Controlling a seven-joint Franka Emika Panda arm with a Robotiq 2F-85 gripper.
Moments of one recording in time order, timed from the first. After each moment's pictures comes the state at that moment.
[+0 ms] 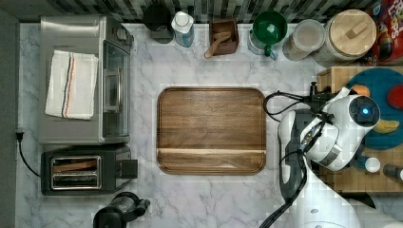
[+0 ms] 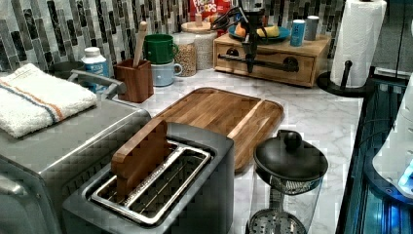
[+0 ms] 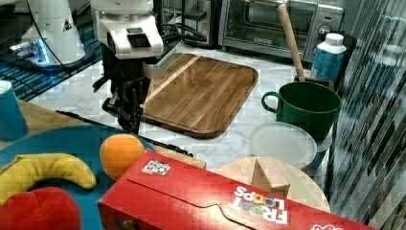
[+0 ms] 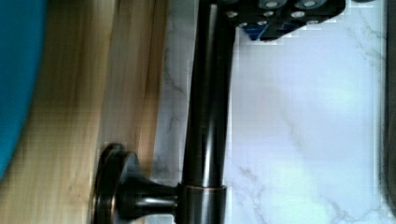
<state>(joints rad) -0.46 0.39 -0.08 -2.02 -0.04 0.80 -1.39</state>
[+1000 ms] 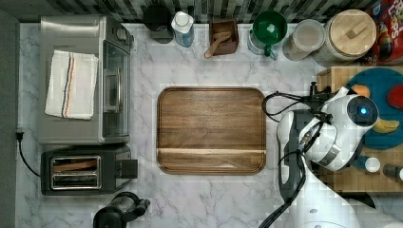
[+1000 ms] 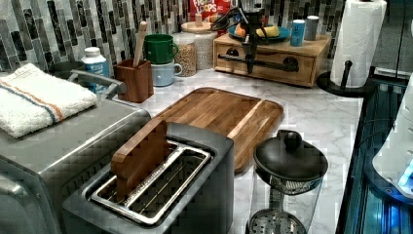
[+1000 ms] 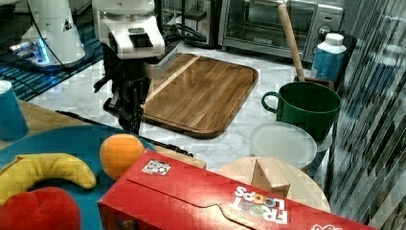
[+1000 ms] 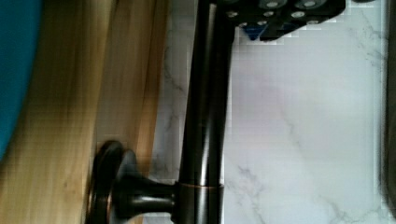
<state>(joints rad) -0.46 0.39 -0.07 -2.03 -0.04 0.81 -1.39</state>
